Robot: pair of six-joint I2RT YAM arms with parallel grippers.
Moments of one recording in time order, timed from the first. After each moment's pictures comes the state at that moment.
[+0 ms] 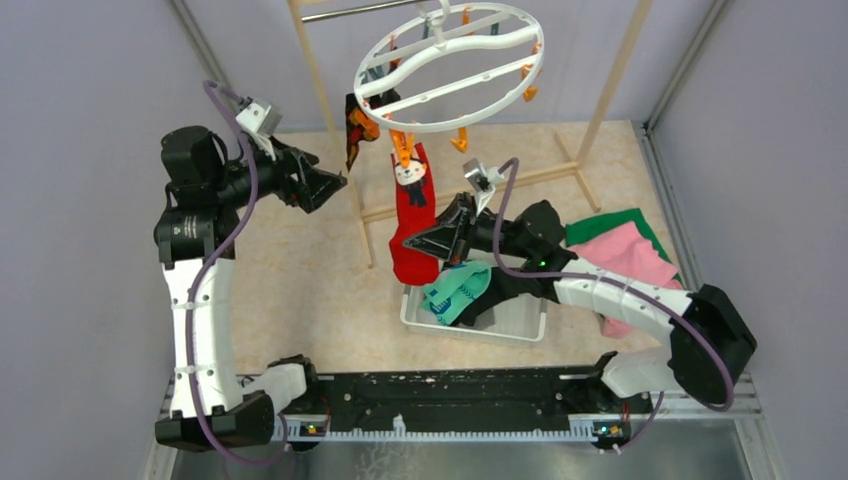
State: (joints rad) left arm 0.12 1.11 1.55 -0.75 0.90 0.07; right arm 0.83 1.36 0.86 0.84 -0.63 0.67
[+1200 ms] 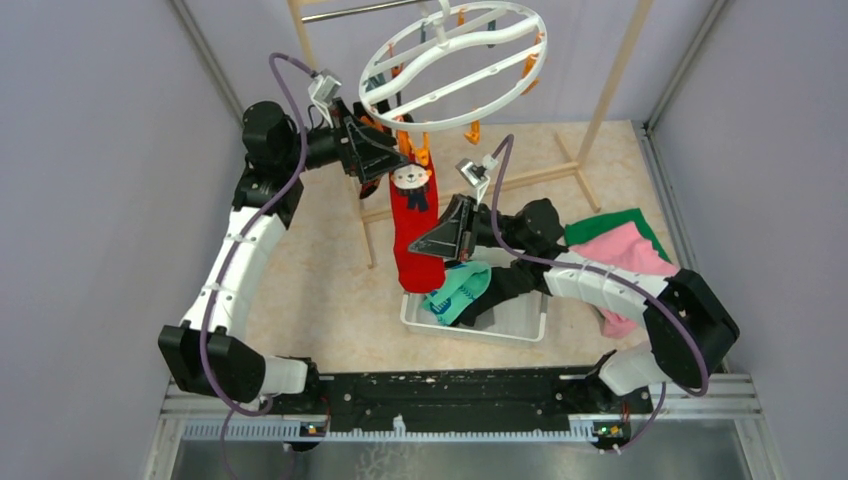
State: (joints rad) left arm -0.17 1.34 1.39 0.00 1.05 -0.45; right arm 0.76 1.42 0.83 1.02 -0.79 1.08
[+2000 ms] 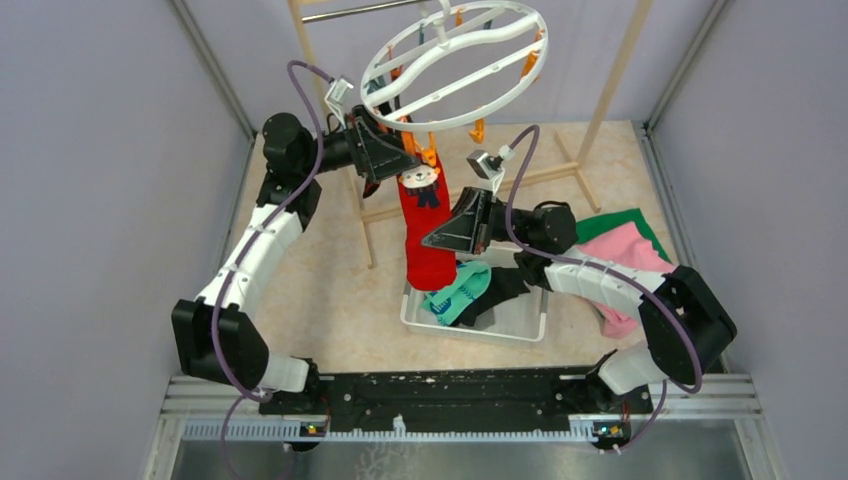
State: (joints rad) left arm -0.21 1.41 1.29 0.38 1.10 -0.78; right arm 0.72 1.45 0.83 1.30 -0.86 1.34
